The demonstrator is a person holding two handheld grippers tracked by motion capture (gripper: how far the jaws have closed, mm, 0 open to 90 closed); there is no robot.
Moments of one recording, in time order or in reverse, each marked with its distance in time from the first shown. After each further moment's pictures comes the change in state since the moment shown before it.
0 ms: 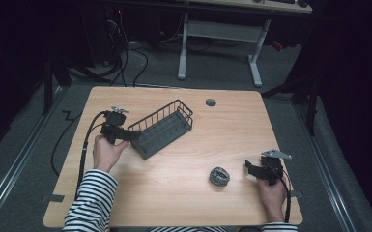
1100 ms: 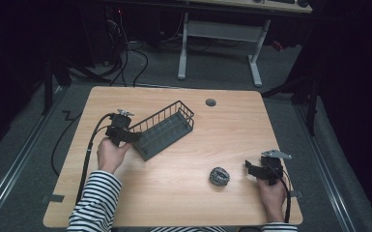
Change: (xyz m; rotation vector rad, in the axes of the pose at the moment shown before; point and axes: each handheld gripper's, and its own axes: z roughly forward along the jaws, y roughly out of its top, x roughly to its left) left arm -0.013 -0.003 0.005 0.009 -0.011 0.038; right arm 0.000 0.000 0.000 0.000 0.001 -0.001
